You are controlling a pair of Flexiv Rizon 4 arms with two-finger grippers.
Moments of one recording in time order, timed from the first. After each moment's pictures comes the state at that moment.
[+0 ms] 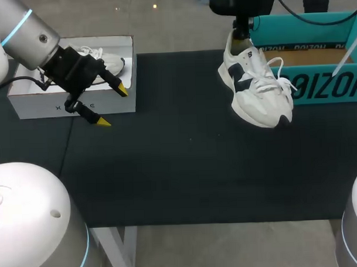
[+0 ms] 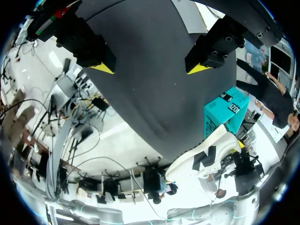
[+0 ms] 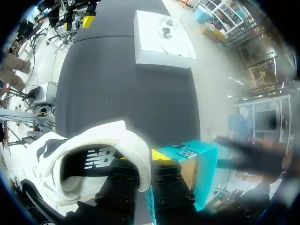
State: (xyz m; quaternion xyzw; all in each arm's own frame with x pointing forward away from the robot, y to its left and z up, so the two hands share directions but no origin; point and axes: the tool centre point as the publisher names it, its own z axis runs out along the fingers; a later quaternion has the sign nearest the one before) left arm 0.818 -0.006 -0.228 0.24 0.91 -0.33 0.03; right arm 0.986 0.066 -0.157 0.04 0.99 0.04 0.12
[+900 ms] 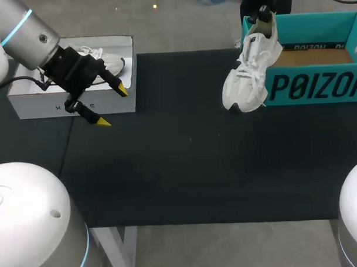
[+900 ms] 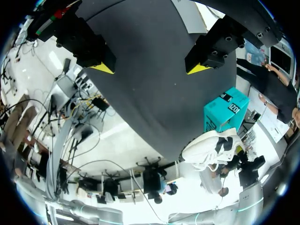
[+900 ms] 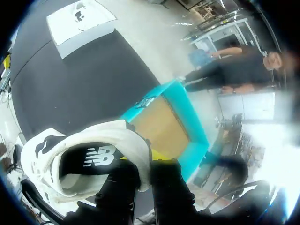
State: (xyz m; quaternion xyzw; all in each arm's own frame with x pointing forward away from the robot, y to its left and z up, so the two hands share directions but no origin) left arm 0.818 -0.006 -0.228 0.24 0.91 -0.33 0.03; right arm 1.033 -0.031 -0.139 0.36 0.91 -0.07 0.22
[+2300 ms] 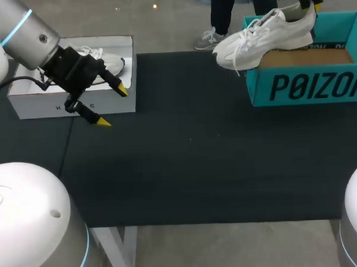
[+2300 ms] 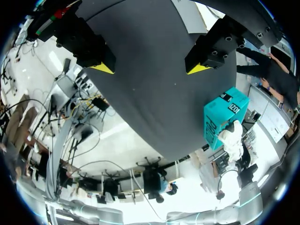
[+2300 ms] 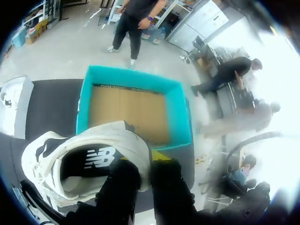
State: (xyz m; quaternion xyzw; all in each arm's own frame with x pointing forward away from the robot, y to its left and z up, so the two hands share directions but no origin) left arm 0.818 -0.006 -0.228 0.24 0.91 -0.33 0.03; right arm 1.040 -0.141 -0.118 0.70 0.67 -0.06 0.24
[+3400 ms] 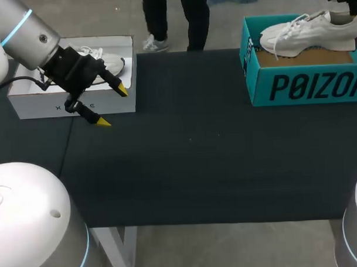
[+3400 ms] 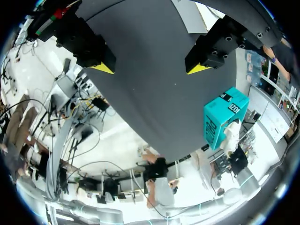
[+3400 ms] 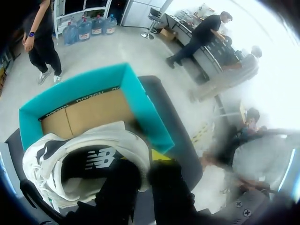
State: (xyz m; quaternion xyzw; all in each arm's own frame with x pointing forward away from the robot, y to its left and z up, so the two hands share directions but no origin) left arm 0.818 -0.006 -0.228 0.24 0.91 -0.33 0.03; right arm 1.072 -0.291 -0.181 0.83 0.51 -0.08 0.23
